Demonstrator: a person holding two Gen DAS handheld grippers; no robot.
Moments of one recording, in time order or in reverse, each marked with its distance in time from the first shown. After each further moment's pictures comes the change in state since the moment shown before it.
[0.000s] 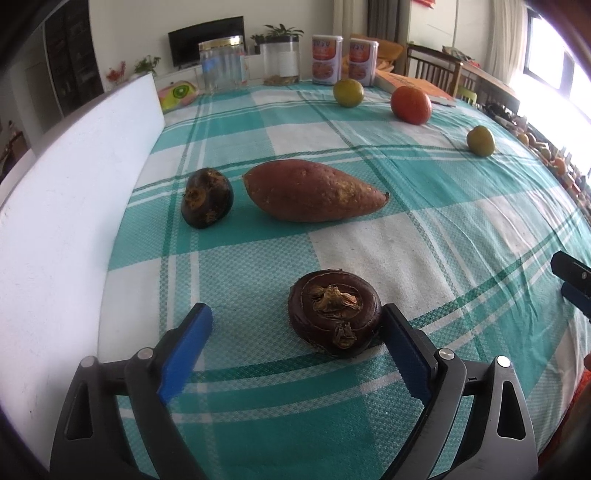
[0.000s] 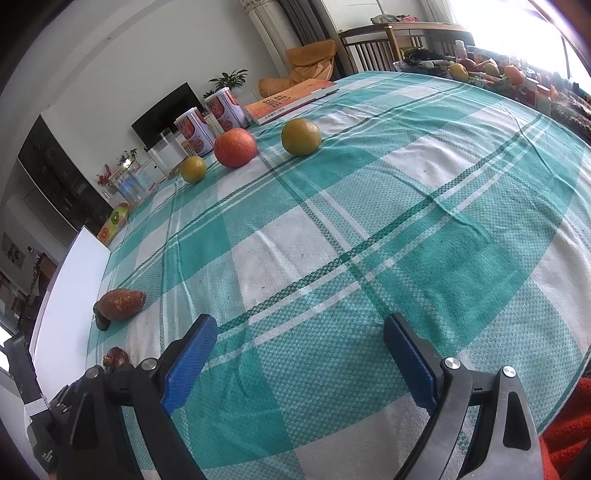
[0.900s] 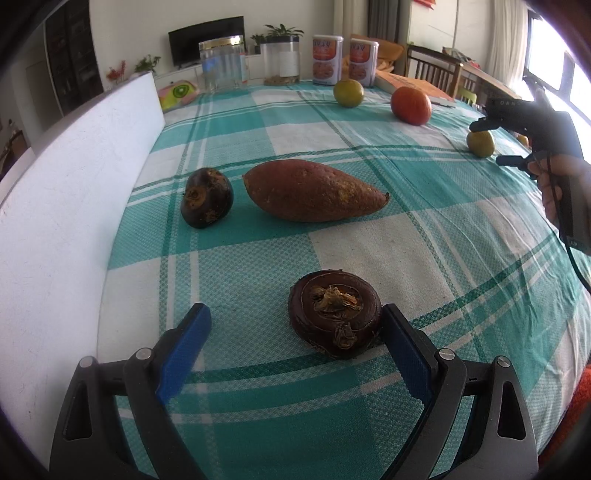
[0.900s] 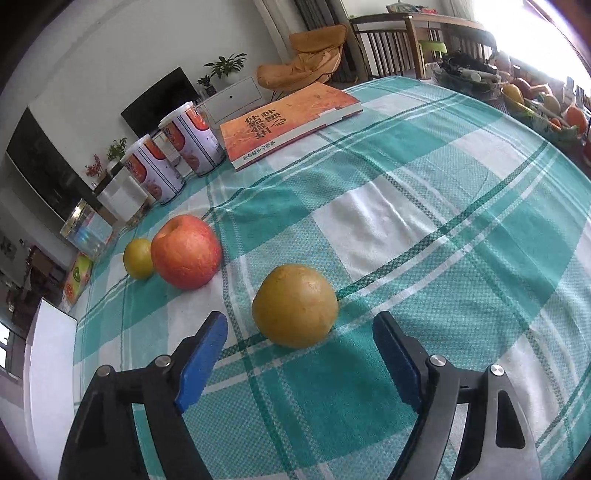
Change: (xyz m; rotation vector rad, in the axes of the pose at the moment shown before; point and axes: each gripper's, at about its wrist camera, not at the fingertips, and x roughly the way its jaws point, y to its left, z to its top) left arm 0.000 0.000 0.000 0.000 0.000 0.000; right arm 0.142 -0.018 0.196 0.084 0.114 0.036
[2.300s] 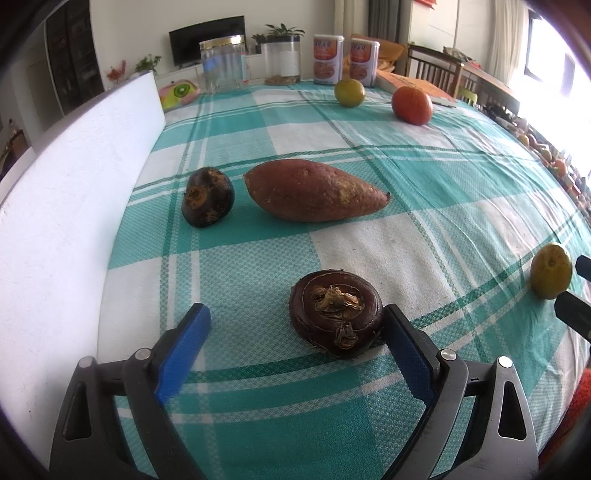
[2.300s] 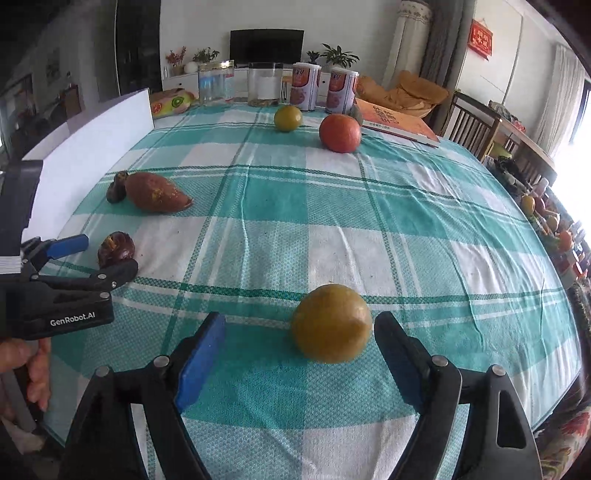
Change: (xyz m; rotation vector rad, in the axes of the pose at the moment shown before) left arm 0.000 0.002 0.000 -0.006 0.002 -0.010; right arm -0.142 0.065 -0.233 -0.598 -0.062 -0.081
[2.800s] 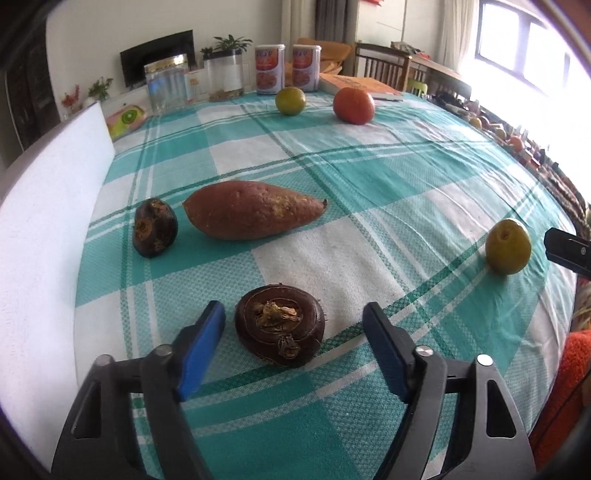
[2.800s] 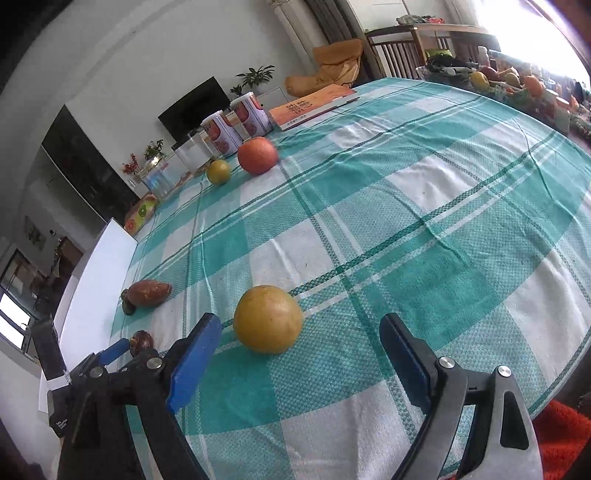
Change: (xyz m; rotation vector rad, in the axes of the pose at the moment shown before) left arm -0.006 -0.024 0.004 0.145 -0.019 -0.123; right arm -0.002 -0.069 -0.011 0.379 -0.025 0.098
